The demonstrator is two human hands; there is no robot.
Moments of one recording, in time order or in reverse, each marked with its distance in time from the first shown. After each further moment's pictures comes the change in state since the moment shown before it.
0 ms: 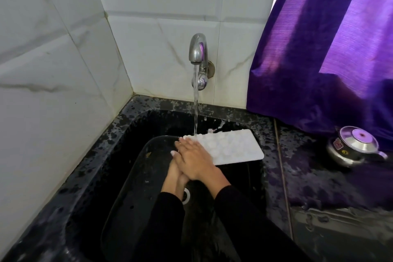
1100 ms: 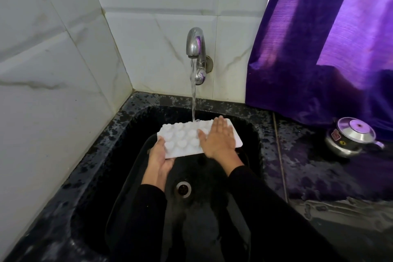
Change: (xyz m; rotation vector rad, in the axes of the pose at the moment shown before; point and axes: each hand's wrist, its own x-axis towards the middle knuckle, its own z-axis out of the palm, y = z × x) left_hand 0.022 0.052 -0.030 0.154 0.232 -0.010; right_hand -0.001 0.042 -0.028 -0.130 0.002 0.499
